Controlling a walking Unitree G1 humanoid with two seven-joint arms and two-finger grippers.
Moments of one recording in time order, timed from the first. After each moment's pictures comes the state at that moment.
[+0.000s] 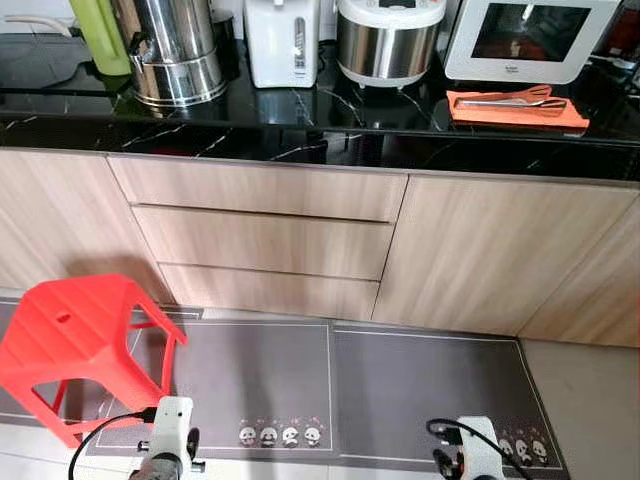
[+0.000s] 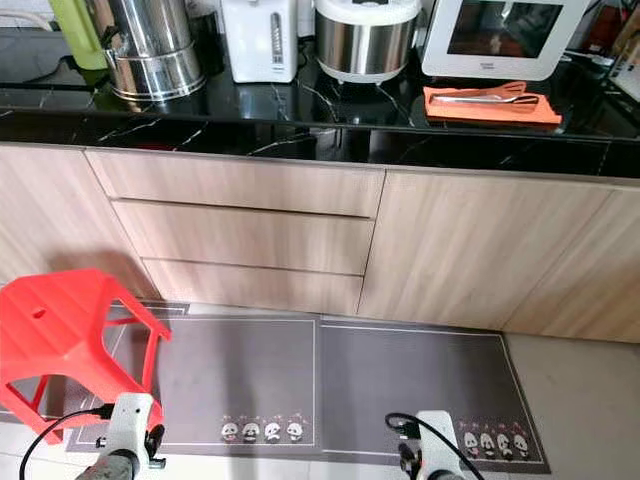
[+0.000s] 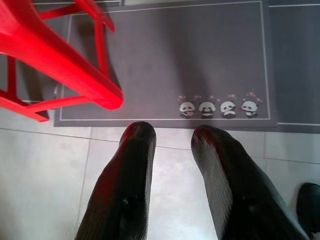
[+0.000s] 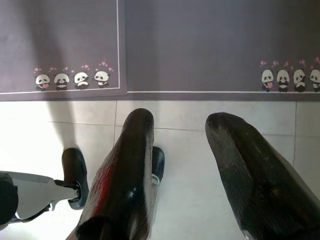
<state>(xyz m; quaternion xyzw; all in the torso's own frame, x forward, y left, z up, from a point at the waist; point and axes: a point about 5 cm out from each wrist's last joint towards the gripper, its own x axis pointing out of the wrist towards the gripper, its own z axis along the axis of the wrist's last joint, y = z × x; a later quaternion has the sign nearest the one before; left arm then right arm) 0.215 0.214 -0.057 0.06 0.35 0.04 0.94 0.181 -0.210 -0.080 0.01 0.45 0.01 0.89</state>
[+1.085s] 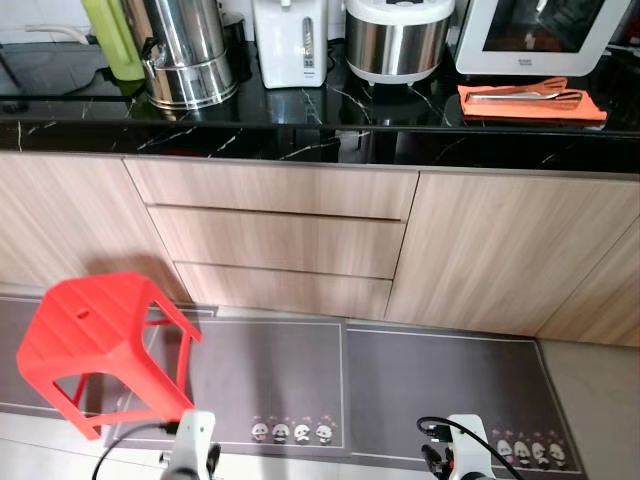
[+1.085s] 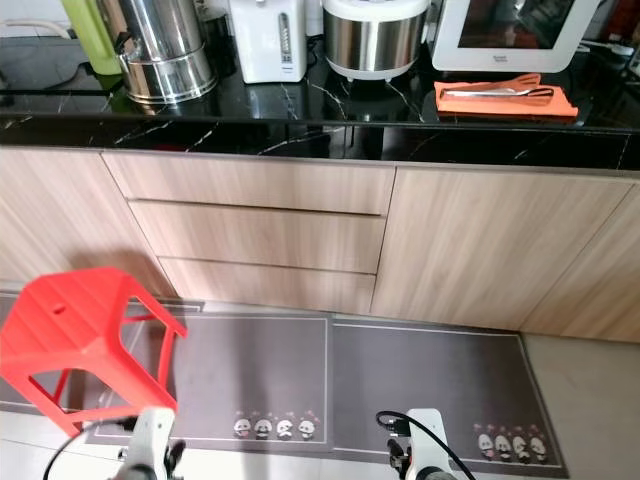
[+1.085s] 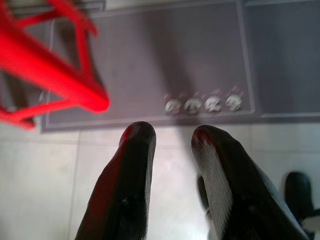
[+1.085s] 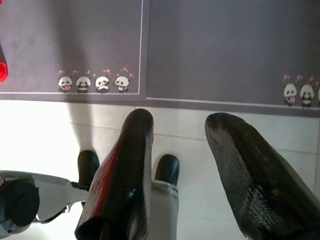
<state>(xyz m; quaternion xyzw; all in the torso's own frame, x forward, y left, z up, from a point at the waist) 0.221 0.191 -0.056 0.07 0.34 -0.02 0.94 0.191 -0.193 -0.078 0.02 0.44 0.03 0.90</state>
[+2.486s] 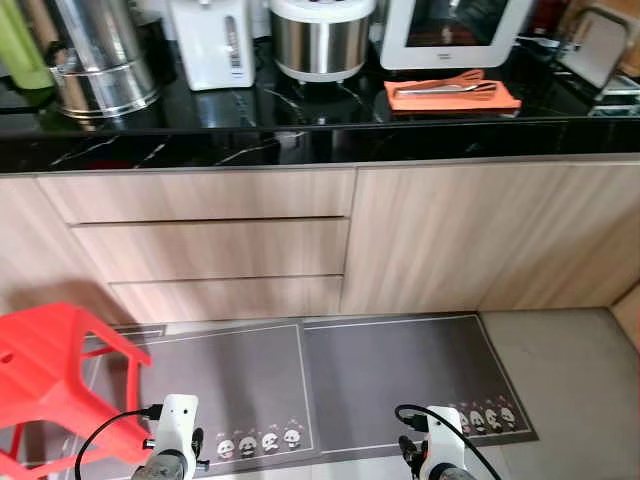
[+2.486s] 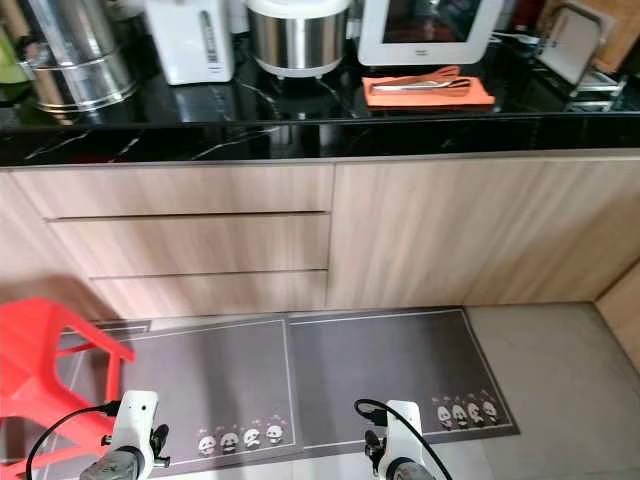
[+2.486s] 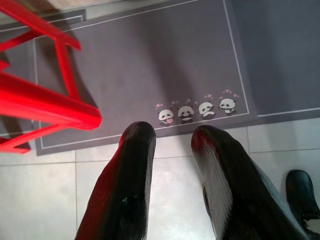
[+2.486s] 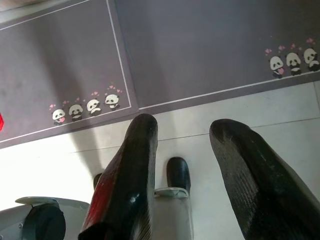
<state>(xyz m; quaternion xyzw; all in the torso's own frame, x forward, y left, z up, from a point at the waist) 0.220 0.215 -0.056 0.07 0.36 0.04 0.93 0.198 -0.164 -0.078 0.05 0.44 0.01 0.90</state>
